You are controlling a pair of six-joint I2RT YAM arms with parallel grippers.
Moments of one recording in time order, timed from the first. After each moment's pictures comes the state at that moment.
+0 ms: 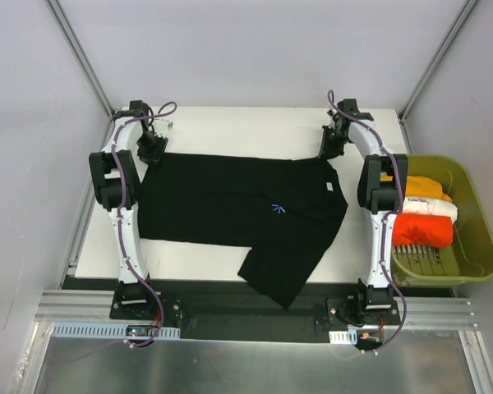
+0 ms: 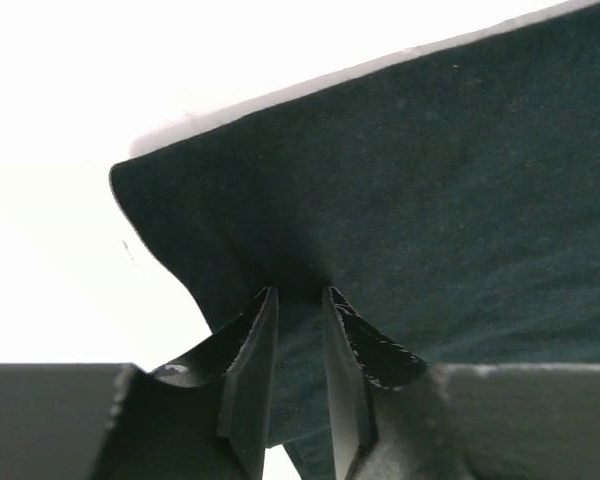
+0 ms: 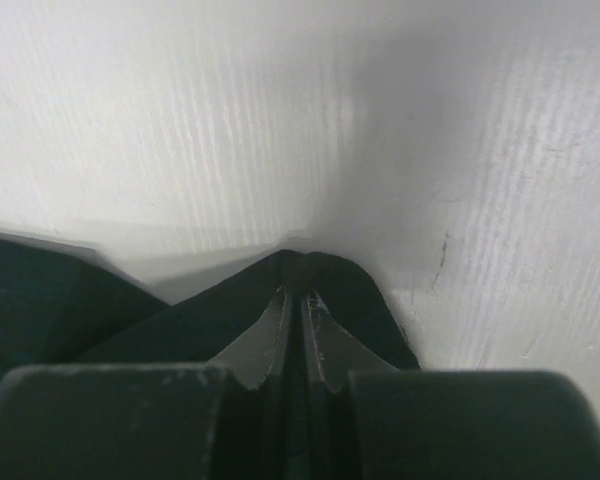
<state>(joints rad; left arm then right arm) 0.11 2.38 2.06 -1.04 0.20 0.40 0.07 2.41 2.10 -0.85 -0.24 0.17</state>
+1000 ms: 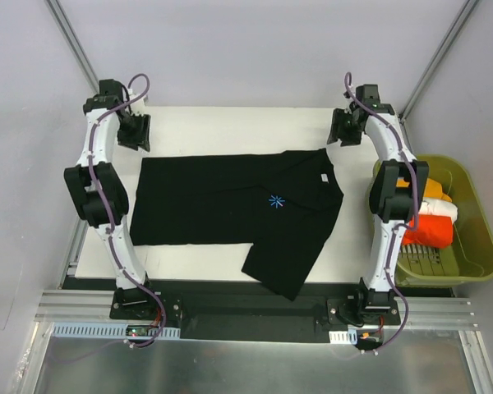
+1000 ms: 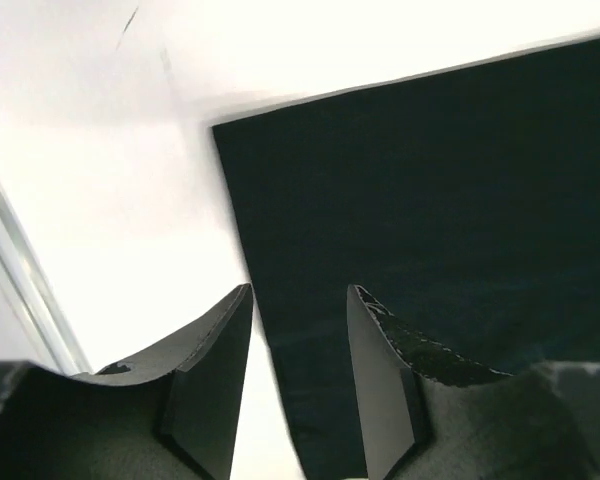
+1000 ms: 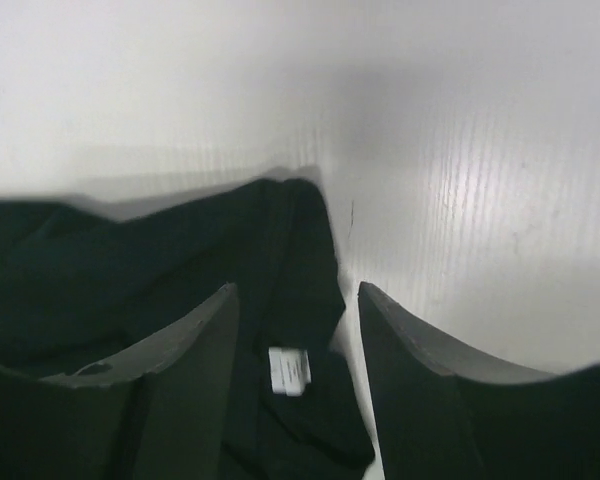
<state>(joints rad) 0.17 2.12 2.00 -1.04 0.21 0.25 0.03 2.27 2.06 -0.80 -0.17 0.14</state>
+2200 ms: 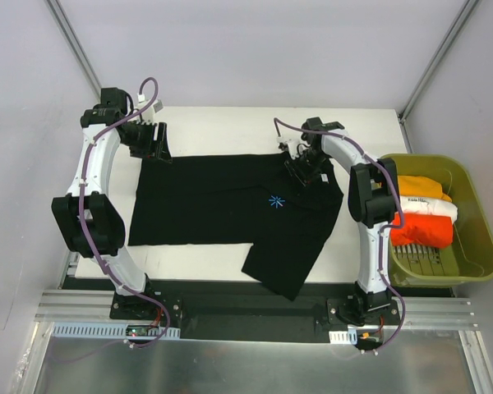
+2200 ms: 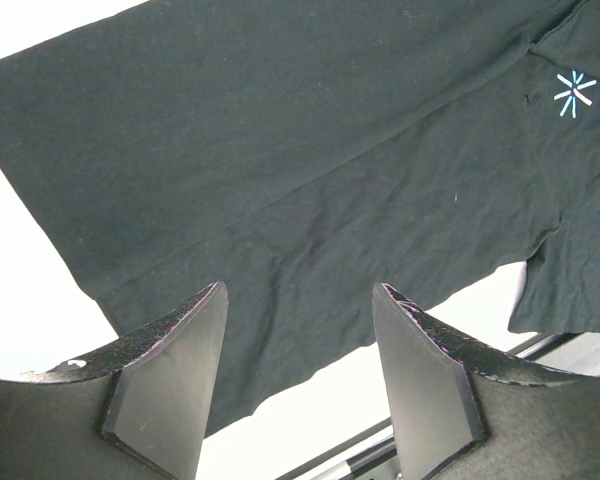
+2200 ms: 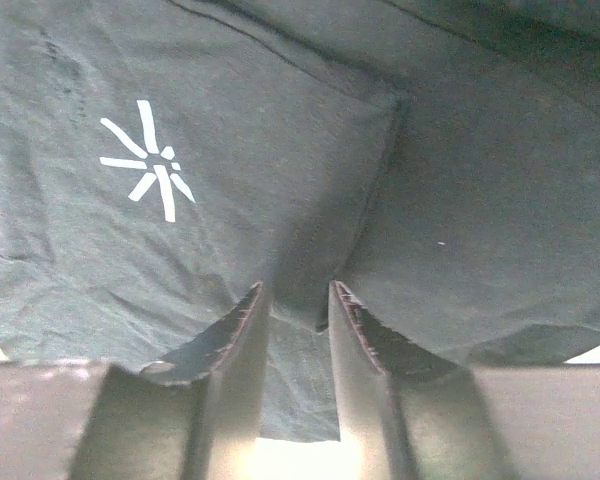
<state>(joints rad) 0.10 1.73 1.70 -1.08 0.51 0.22 0.30 2.20 1.80 -1.08 -0.35 -0.41</state>
